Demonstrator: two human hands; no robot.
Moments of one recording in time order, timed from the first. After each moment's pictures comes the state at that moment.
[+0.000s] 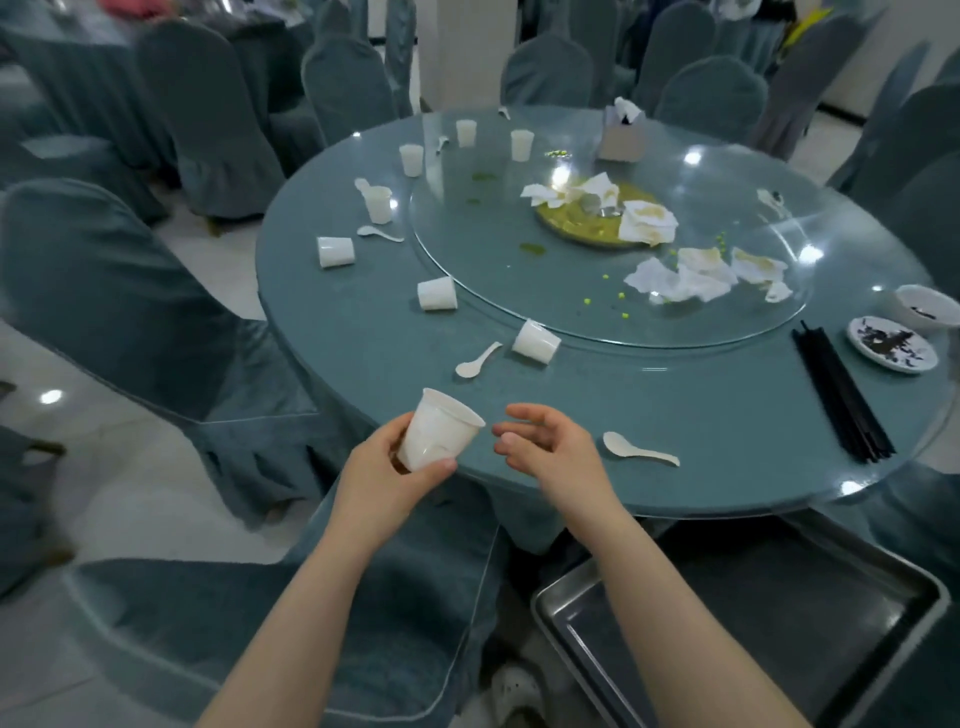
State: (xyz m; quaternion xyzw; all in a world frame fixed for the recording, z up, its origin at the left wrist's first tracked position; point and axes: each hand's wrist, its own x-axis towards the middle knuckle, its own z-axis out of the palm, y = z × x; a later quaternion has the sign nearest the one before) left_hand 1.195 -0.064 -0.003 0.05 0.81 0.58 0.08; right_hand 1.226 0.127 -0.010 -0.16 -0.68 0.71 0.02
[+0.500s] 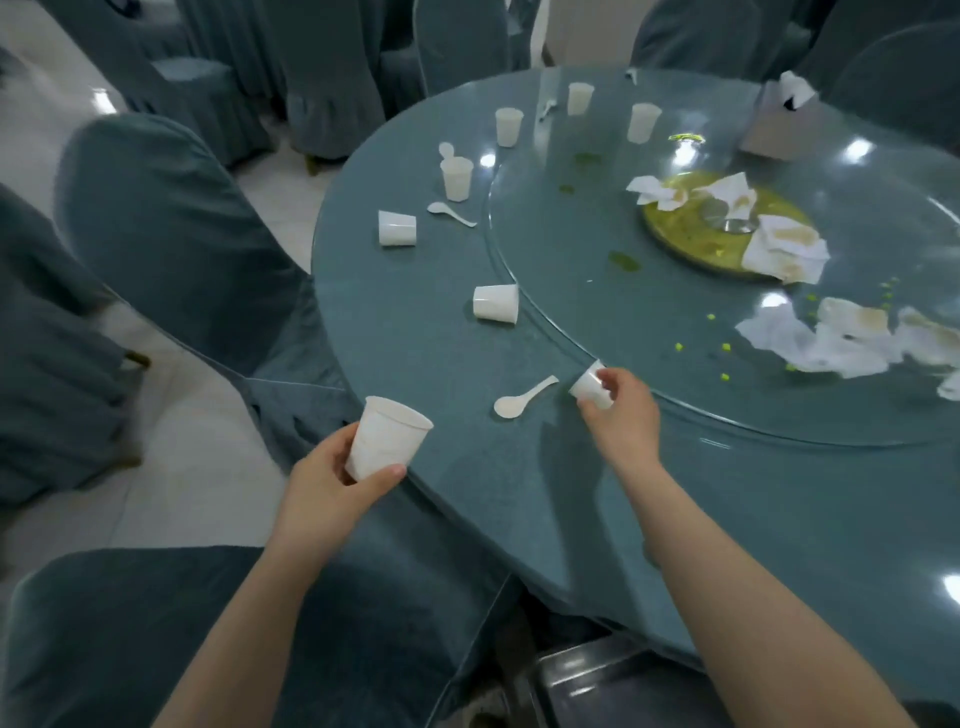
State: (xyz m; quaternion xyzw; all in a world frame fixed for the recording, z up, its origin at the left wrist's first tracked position) left_hand 1.120 -0.075 -0.029 -0.14 0.80 0.58 0.04; right_hand 1.025 0.226 -0.082 -0.18 -0.90 0.39 0.07
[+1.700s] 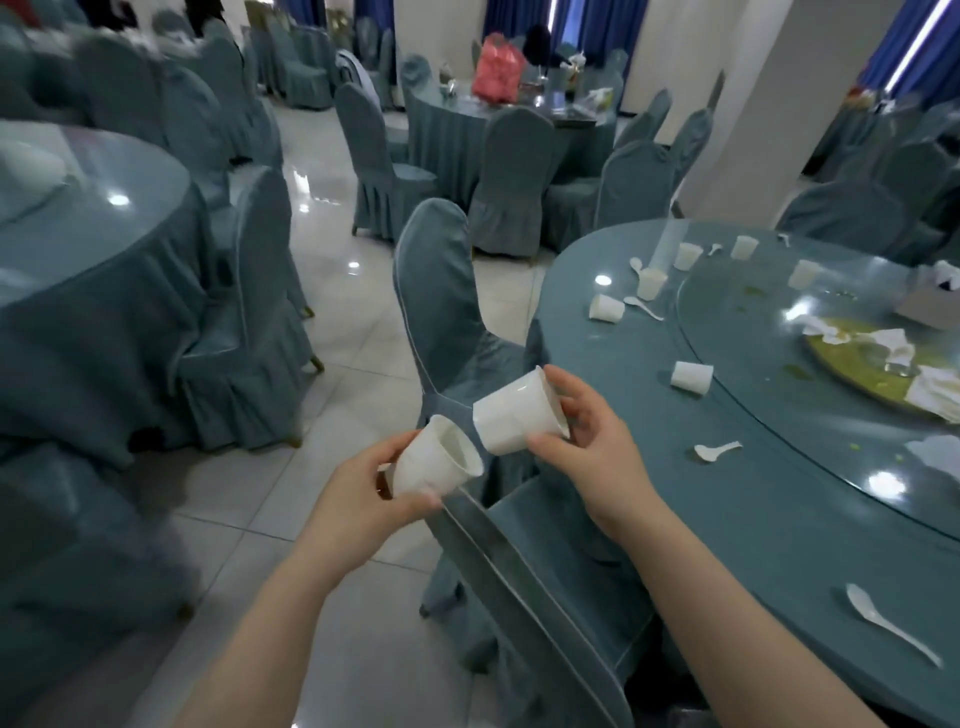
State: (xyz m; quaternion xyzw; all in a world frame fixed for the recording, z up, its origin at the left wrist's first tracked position) left_hand 1.330 -0.331 0.044 -0.10 0.80 0.59 -0.05; right_hand 1.241 -0.112 0.077 0.17 -0.71 0.67 -0.08
